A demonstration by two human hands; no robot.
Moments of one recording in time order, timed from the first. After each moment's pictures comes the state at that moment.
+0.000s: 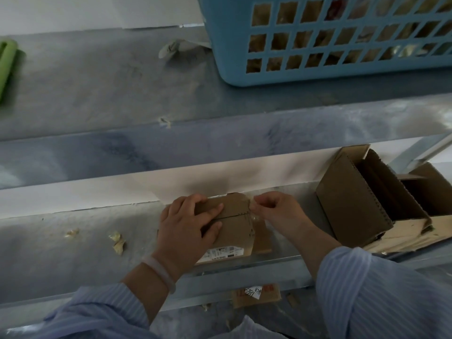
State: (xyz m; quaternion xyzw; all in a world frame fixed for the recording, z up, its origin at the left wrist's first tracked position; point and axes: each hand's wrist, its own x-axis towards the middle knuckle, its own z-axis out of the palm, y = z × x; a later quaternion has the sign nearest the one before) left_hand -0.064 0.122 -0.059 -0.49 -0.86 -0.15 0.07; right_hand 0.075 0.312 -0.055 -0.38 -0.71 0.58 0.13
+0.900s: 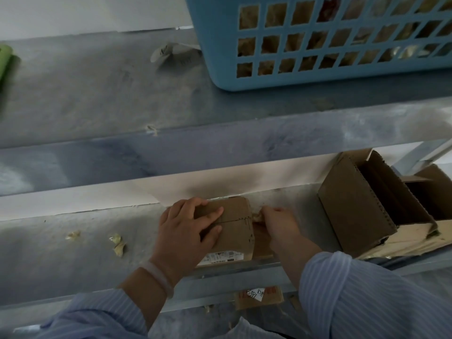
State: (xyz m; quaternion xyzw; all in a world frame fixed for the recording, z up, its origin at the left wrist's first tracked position) left_hand -0.063 0.122 -0.056 -0.50 -0.85 -0.16 0.07; right_hand 0.053 0.302 -0.088 -0.58 -0.47 0.65 0.16
